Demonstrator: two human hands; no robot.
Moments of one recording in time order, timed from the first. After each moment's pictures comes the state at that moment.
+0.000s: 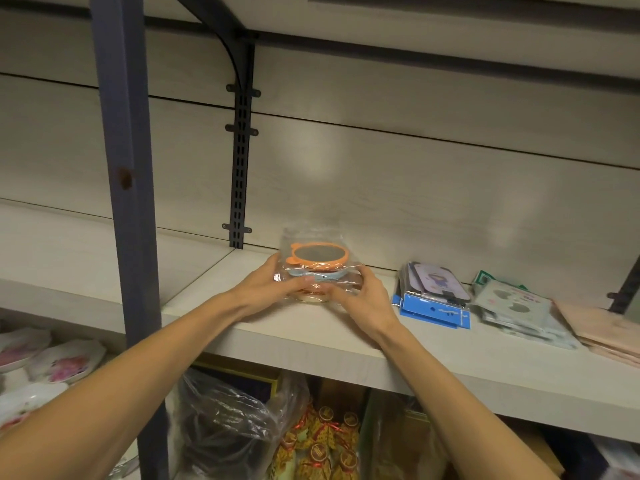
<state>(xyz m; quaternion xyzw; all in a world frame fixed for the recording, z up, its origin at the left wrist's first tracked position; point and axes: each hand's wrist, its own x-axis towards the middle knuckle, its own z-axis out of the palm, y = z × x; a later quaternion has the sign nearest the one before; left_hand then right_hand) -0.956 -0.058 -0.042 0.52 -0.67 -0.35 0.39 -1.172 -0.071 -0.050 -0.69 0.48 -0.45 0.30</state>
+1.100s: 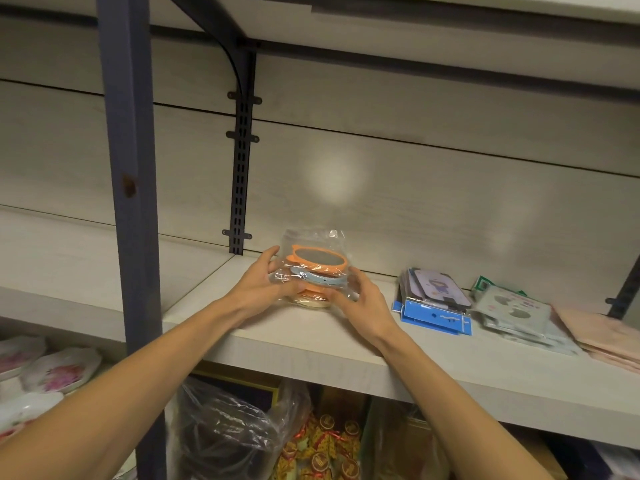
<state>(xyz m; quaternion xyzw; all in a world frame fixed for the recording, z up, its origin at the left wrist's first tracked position) -0.944 -0.073 -0.048 0.50 -0.60 -0.37 0.50 -1.166 -0.071 -0.049 -0.71 0.46 -0.44 0.31</state>
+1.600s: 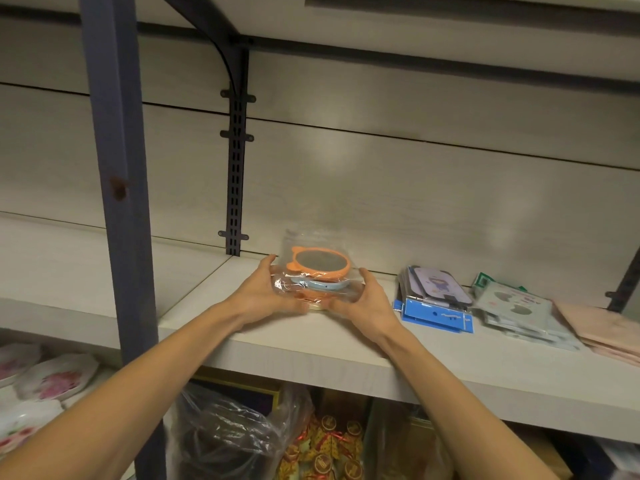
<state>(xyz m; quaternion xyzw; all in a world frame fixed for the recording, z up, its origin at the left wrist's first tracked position) -0.946 -0.072 -0.049 0.54 -0.64 -0.35 0.42 -1.171 -0.074 -0.048 -0.69 0.49 -0.43 0.31</state>
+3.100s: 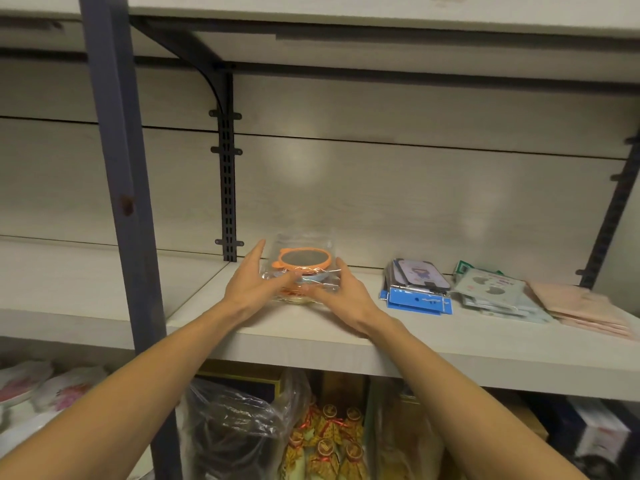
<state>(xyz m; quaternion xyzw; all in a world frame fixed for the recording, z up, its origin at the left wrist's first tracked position) -0.956 -0.045 -0.032 0.58 -0.63 -0.20 0.47 -1.164 -0.056 -0.037 -0.74 0.47 -0.38 0.29</state>
